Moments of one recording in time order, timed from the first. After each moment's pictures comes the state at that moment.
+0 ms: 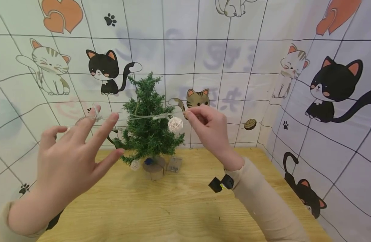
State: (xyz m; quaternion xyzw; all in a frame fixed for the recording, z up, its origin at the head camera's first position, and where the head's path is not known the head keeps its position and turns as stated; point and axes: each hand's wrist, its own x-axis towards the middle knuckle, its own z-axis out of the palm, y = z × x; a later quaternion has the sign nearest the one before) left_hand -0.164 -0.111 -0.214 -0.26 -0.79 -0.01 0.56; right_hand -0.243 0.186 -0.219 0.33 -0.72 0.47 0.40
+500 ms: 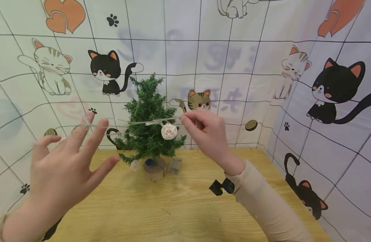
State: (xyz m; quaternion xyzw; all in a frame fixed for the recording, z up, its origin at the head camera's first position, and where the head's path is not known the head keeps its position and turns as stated) left_hand -0.154 -0.120 -0.227 -0.24 -0.79 -0.03 0.56; right_hand -0.233 0.178 -0.216 0.39 -0.71 0.41 0.43
